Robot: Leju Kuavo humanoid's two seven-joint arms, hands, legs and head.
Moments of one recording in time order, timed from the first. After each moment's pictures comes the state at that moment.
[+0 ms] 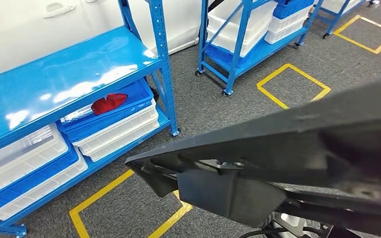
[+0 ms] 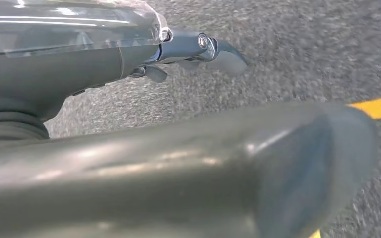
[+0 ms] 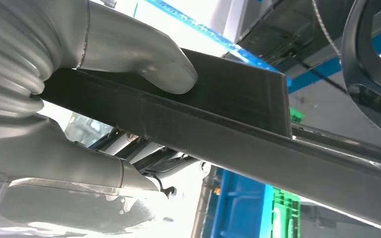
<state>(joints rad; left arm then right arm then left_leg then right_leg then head) -0.08 -0.06 1.27 -0.21 -0.82 0.10 -0.10 -0.15 -0.07 0.41 -2.01 -0.12 0.36 -0.70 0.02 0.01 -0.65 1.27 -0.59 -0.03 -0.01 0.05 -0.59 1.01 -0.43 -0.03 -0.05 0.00</state>
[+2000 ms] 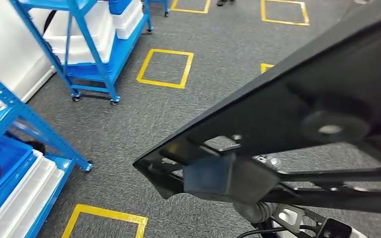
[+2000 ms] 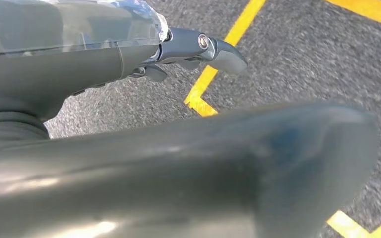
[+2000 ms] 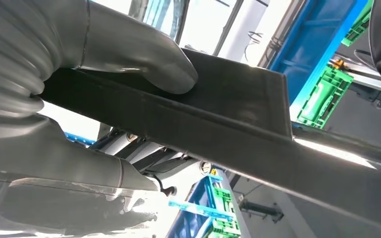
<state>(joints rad) -0.08 -0.05 1.28 -0.21 -0.83 0.05 -0.11 -0.09 0.02 0.32 -1.96 -0.09 0.44 -0.70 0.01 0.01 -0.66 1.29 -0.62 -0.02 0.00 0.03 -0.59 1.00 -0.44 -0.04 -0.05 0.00</state>
